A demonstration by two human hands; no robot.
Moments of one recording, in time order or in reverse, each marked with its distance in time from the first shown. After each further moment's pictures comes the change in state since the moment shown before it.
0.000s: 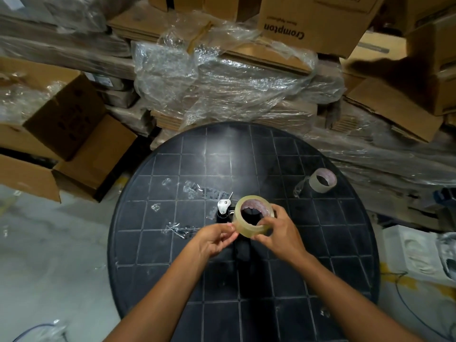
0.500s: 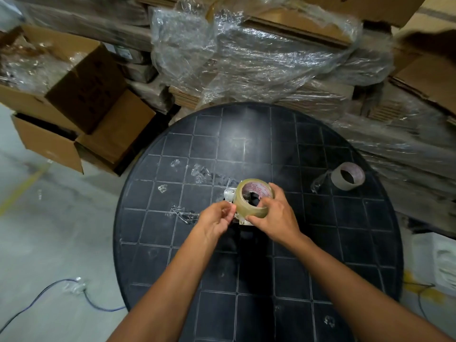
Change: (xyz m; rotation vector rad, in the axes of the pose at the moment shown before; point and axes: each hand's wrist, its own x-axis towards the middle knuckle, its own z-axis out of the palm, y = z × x) left_hand 0.029 0.012 0.016 -0.412 0.218 0.212; right_hand 0.052 0.003 0.015 0.042 -0.063 -0.065
